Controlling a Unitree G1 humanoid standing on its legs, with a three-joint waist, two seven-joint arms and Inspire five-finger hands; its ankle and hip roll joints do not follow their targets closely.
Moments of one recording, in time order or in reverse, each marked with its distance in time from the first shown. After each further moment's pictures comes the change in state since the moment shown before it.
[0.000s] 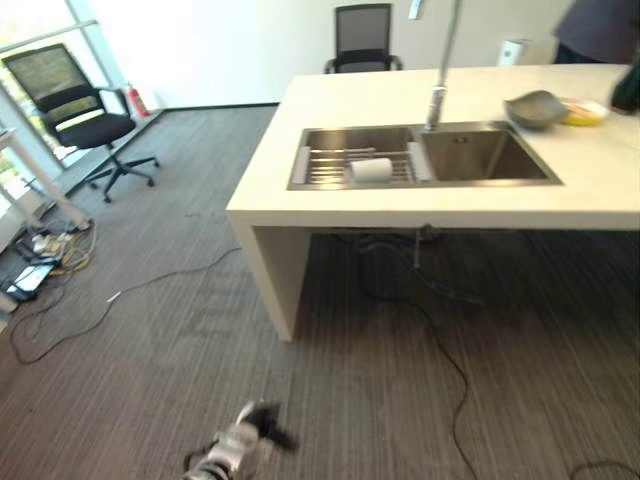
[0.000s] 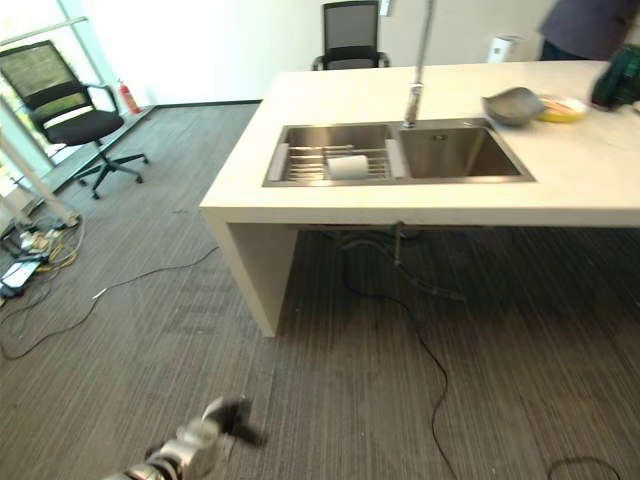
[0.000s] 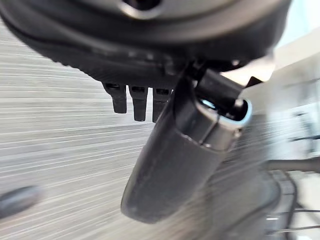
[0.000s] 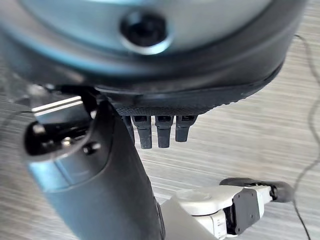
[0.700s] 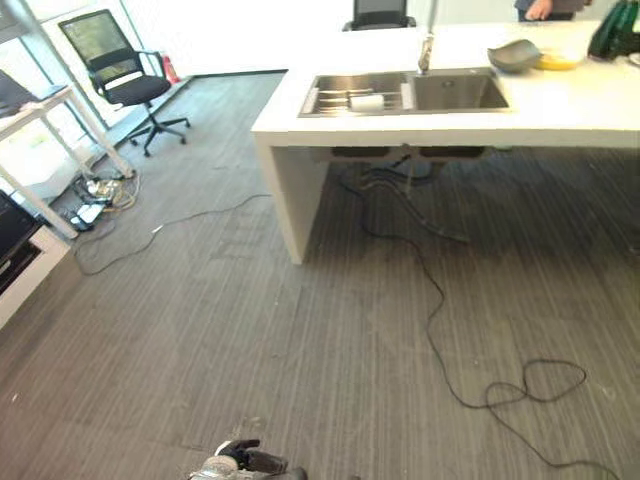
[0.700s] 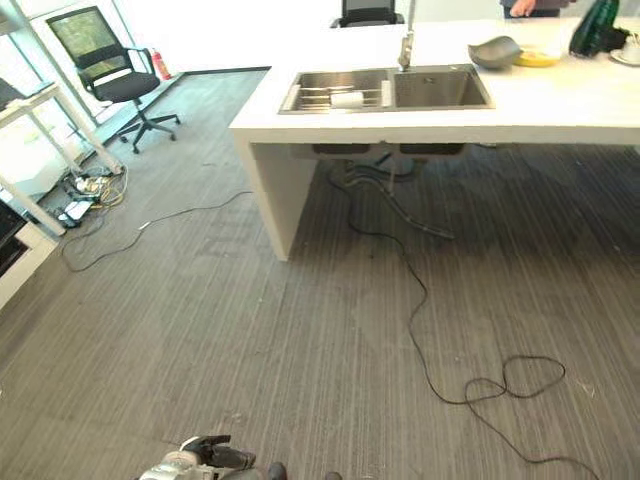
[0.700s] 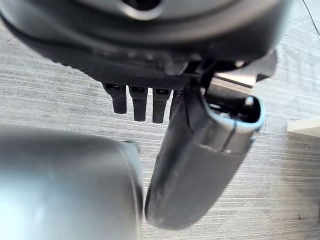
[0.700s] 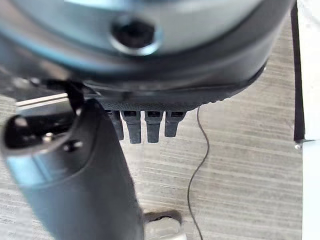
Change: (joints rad) left arm 0.105 -0.052 0.160 0.413 0.002 -0.001 -0.124; right arm 0.013 0.011 -0.016 0.158 0.039 0.019 0.043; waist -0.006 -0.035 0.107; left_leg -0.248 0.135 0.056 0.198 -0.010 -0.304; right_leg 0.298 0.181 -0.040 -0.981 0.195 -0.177
